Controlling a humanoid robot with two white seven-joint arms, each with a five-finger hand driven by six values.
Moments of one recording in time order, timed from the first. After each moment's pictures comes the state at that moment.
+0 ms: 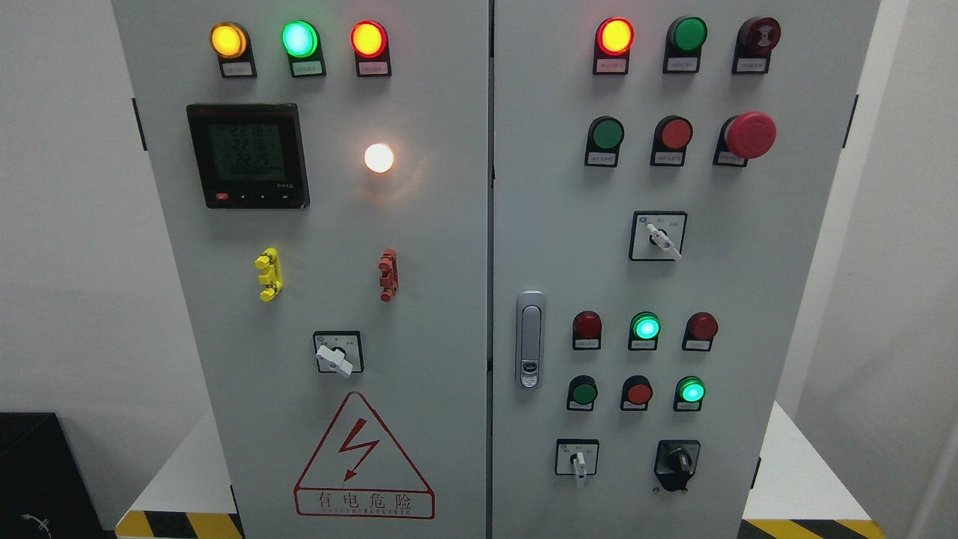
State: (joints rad) left arm 0.04 -0.10 0.00 0.00 0.00 -0.20 0.08; right arm 0.12 0.03 0.00 -0.12 0.00 -0.07 0.26
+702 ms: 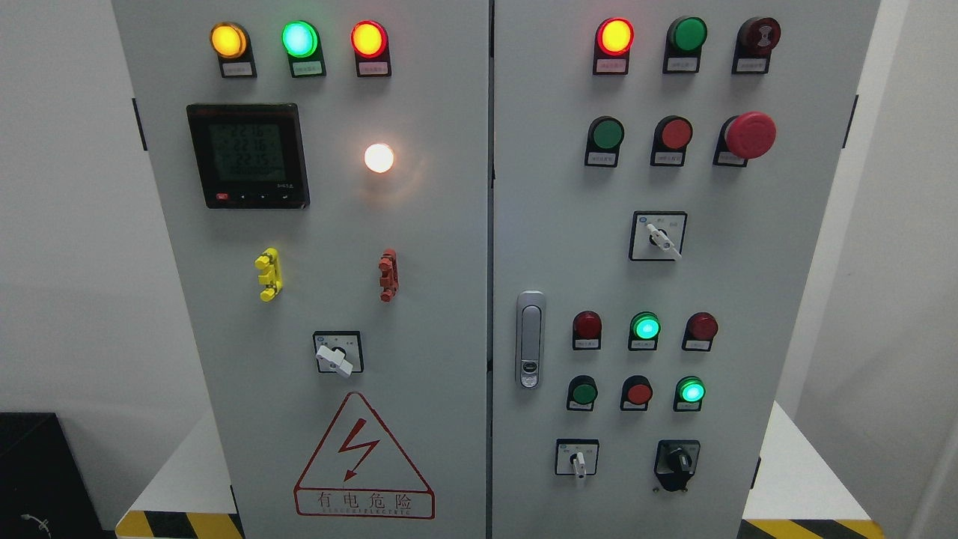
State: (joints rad) left arm 0.04 -0.10 0.00 0.00 0.00 -0.20 0.08; right arm 0.11 0.04 0.00 -0.13 0.00 -0.07 0.26
